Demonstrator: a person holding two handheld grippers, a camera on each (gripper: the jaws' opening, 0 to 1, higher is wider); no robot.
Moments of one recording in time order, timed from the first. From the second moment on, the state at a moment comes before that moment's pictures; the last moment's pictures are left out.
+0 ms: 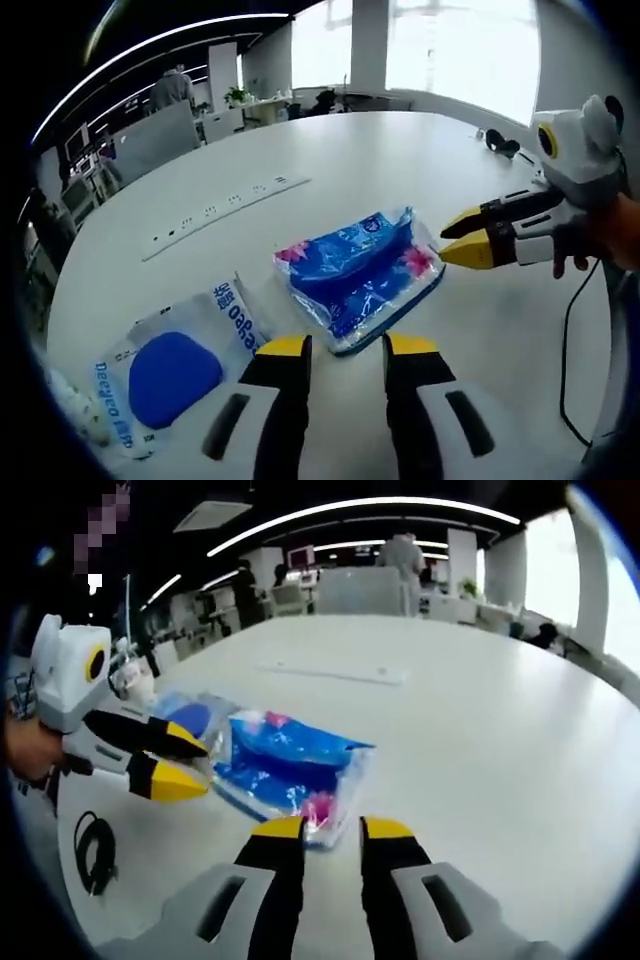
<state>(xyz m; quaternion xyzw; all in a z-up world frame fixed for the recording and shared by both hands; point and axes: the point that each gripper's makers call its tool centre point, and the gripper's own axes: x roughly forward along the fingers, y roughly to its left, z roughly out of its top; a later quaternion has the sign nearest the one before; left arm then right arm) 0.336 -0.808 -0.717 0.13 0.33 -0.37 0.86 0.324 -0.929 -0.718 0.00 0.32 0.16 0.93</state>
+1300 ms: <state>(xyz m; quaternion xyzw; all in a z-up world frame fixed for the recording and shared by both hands) 0.329 -0.789 -0.672 0.12 0.29 -0.38 0.87 0.327 -0.911 -0.670 -0.03 0.27 0.18 0.95</state>
